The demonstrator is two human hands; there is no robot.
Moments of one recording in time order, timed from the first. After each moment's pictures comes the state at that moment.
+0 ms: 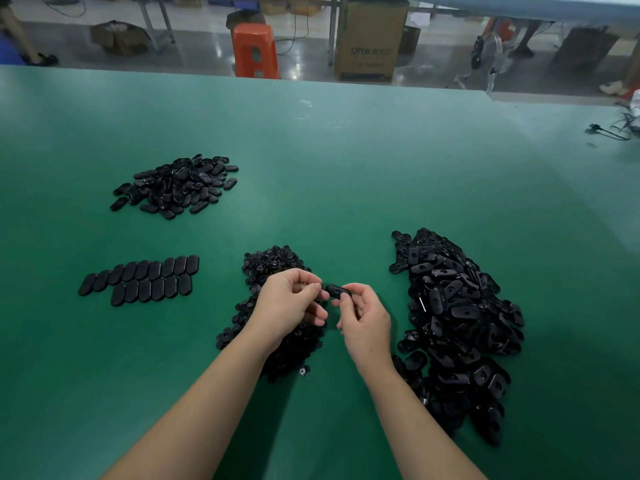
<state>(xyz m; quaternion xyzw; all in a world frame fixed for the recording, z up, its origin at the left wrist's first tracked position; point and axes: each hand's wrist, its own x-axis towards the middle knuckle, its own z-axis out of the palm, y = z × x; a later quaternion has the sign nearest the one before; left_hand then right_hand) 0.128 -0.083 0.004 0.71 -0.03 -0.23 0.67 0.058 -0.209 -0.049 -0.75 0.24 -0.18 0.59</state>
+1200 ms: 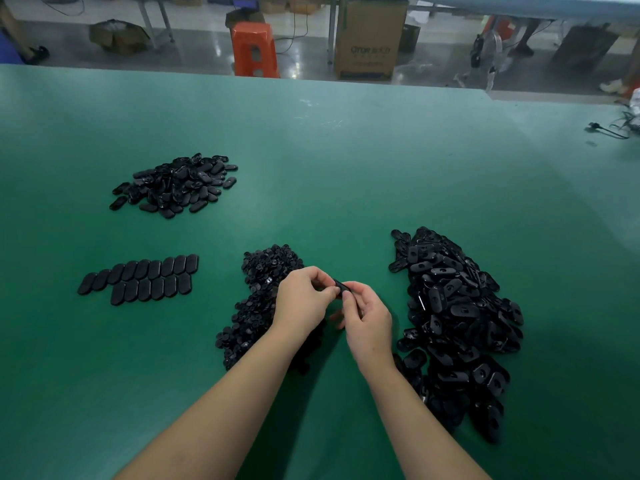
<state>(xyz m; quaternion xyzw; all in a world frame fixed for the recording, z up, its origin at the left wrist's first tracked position) 0.129 -0.112 -0.001 0.88 -0.08 -0.11 0.46 0.056 -0.210 -0.049 -0.73 0.22 -0.19 0.62</state>
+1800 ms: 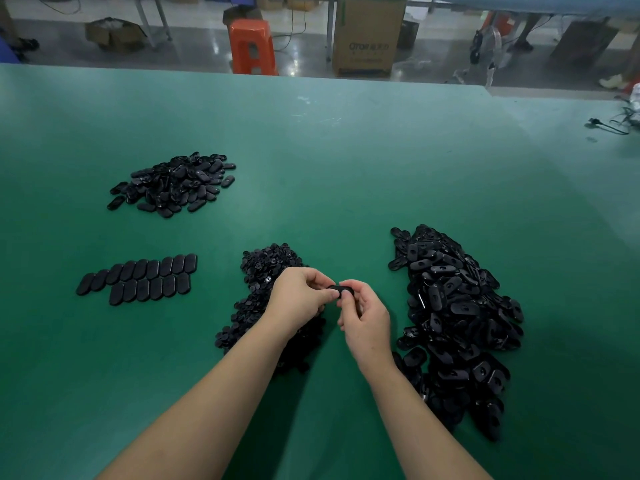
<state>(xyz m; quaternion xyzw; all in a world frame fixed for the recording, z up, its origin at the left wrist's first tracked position) 0.136 -0.103 0.001 0.82 -0.06 -0.21 0.53 0.057 -0.212 -0.052 -0.72 0.23 -0.18 0.63</state>
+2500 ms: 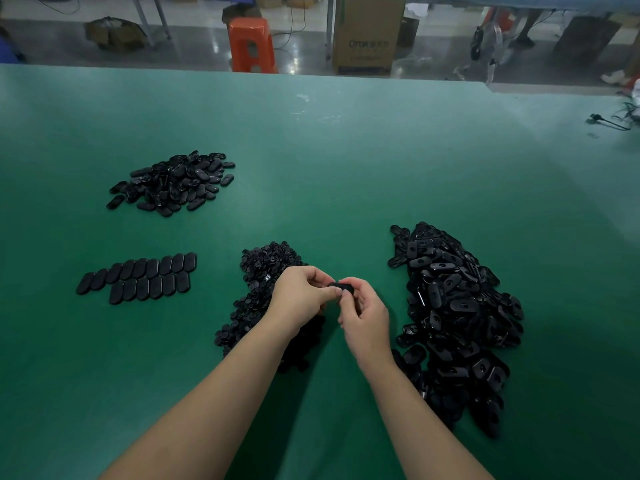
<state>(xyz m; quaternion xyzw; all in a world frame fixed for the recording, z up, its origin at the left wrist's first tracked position) 0.131 -0.106 0.004 0.82 -0.04 -0.21 0.54 0.057 -0.212 -0.052 -0.73 0.22 -0.18 0.62</state>
